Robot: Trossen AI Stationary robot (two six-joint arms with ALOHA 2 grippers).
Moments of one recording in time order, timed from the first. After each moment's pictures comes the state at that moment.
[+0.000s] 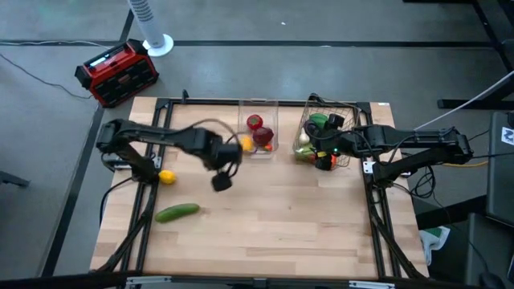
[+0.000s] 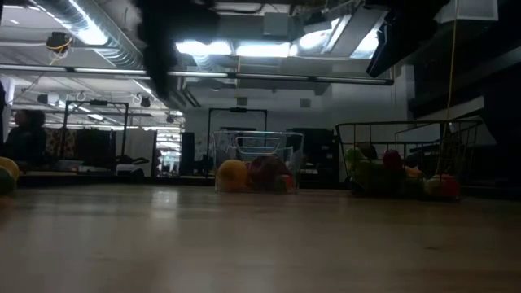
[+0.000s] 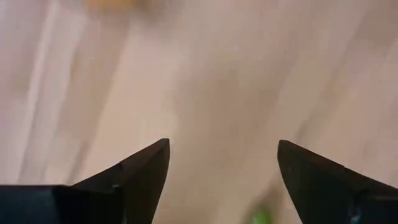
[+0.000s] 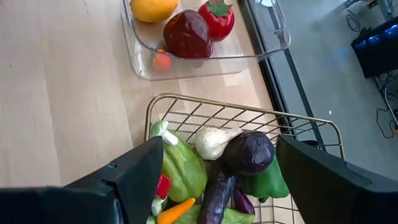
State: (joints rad) left arm 0.00 1.60 1.39 -1.19 -0.06 -0.43; right arm 0.01 1.15 1.11 -0.92 0.48 0.00
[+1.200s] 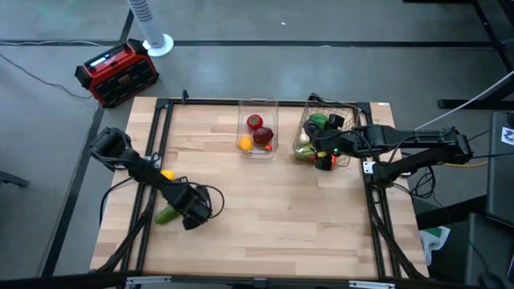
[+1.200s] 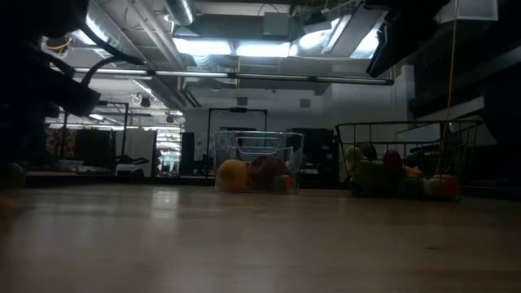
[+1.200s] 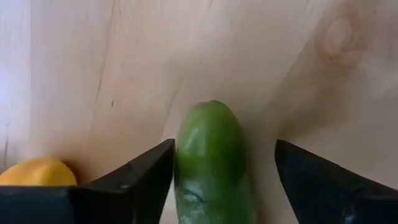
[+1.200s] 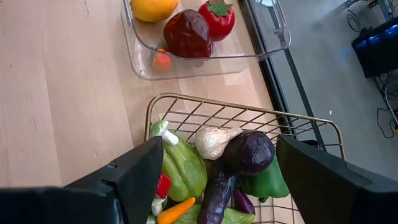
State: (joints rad) left arm -0.54 1.60 0.85 -0.97 -0.05 -0.97; right arm 0.01 1.15 1.11 -0.92 0.48 0.00
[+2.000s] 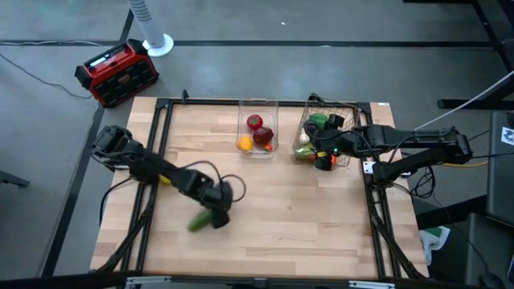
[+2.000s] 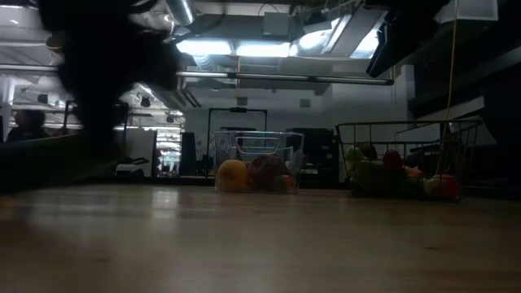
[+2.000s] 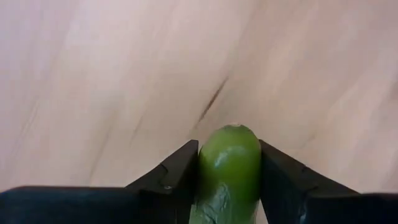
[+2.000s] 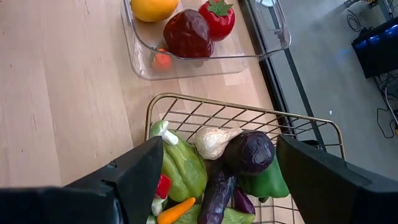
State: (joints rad) left arm -0.36 1.60 0.92 -0.60 0.00 -0.89; right arm 0.01 1.15 1.11 -0.92 0.48 0.00
